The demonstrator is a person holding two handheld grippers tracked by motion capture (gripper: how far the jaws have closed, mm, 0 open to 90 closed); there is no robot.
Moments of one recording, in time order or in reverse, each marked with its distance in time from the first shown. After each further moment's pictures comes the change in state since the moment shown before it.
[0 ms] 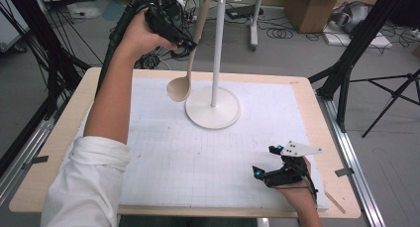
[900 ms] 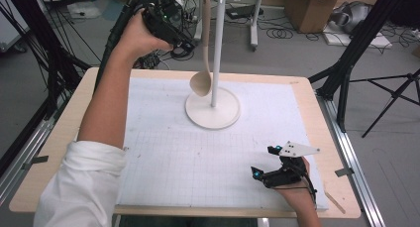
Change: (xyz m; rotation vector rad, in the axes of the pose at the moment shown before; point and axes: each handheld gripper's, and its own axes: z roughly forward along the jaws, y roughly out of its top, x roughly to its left) left arm -0.004 -0.003 -0.007 0.009 0.016 -0.037; right arm 0.003 0.001 0.002 0.006 0.004 -0.005
